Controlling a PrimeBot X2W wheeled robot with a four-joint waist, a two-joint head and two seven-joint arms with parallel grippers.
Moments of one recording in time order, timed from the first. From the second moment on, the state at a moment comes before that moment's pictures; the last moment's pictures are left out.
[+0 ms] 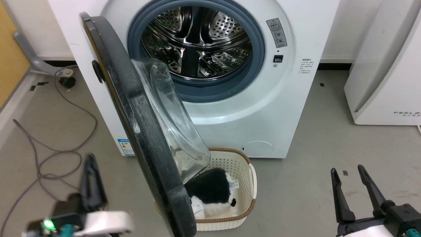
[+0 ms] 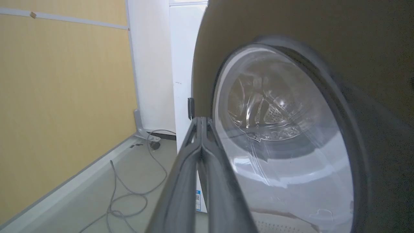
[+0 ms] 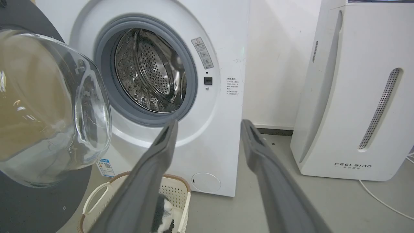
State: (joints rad) left arm 0.04 0.05 0.02 -0.03 -0.07 0.19 -0.26; right arm 0.08 -0.06 -0.05 0.01 0.08 0.13 -0.26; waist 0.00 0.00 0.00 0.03
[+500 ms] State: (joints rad) left arm -0.04 0.05 -0.17 -0.44 -0.02 0.08 -0.26; right arm 0.10 -0.06 -0.03 0.02 0.08 0.13 -0.26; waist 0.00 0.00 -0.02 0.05
